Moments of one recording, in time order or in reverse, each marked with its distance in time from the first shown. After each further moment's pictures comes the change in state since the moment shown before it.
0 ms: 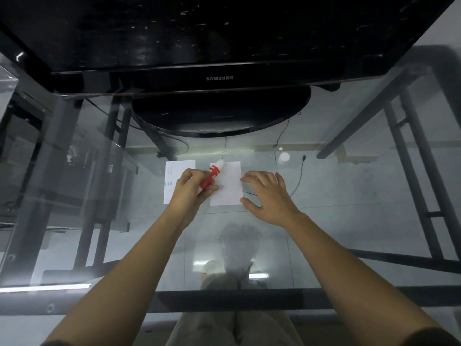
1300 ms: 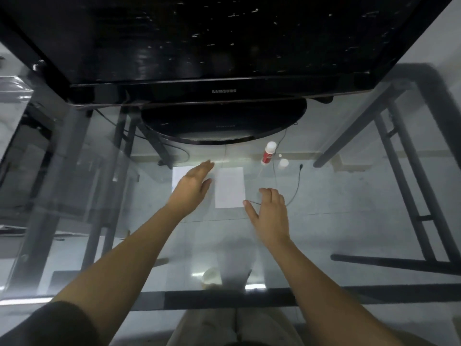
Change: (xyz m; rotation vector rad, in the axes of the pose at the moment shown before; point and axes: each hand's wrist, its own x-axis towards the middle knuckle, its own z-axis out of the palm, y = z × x) left_hand 0.017 0.007 -0.027 1.276 -0.118 0.656; right_hand -0.025 -0.045 0.017 0.043 0.257 0.436
